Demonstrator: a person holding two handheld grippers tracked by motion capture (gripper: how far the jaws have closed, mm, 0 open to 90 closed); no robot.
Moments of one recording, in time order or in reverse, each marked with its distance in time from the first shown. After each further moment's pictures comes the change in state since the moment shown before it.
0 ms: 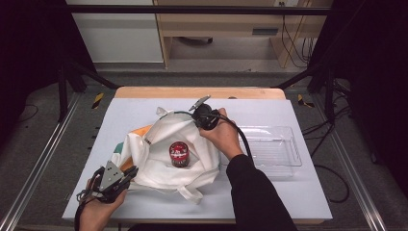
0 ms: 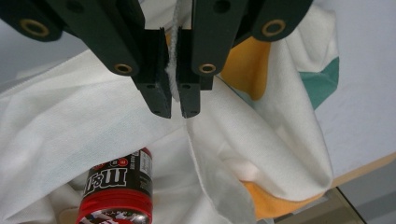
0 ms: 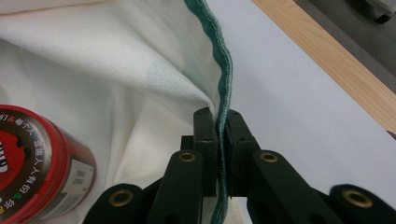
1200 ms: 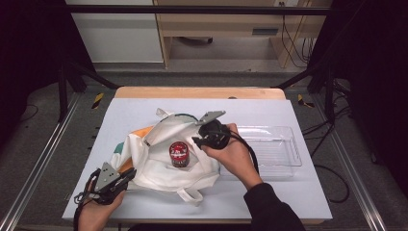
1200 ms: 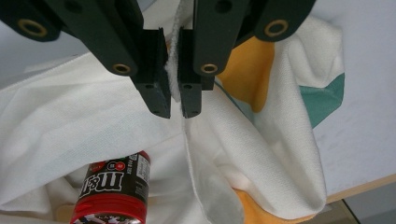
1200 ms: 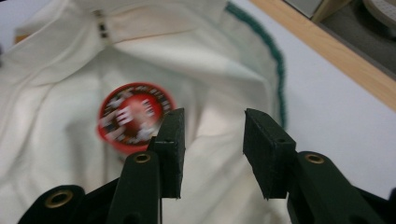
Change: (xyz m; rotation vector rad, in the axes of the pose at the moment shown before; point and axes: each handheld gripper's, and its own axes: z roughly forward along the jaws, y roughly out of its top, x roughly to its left) left arm 0.004 -0.010 -0.001 -0.020 -0.010 -0.065; right arm 0.041 -0.031 -0.073 -0.127 0.080 0.030
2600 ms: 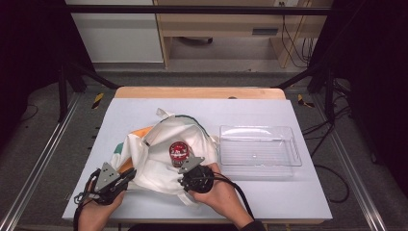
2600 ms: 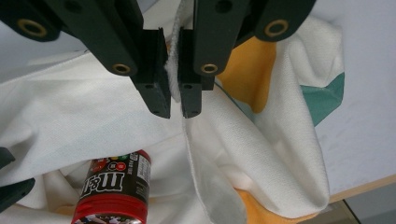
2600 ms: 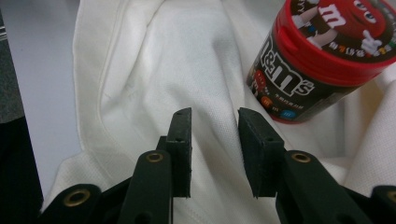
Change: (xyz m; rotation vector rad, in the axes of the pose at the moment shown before) left arm 0.000 0.000 0.000 0.001 -0.002 0.000; right arm 0.094 -0.063 0.033 0.058 0.155 -0.108
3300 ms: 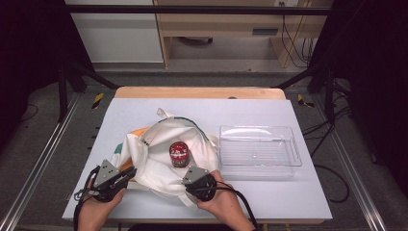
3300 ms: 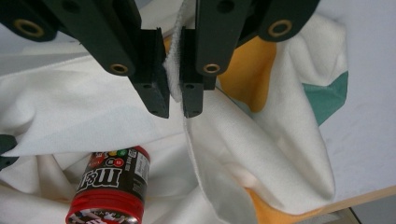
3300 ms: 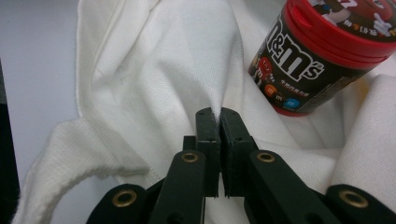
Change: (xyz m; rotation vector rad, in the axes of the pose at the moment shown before) left arm 0.006 0.007 0.003 0.016 -0.021 -0.034; right arm 0.011 -0.025 0.004 -0.069 -0.061 -0.070
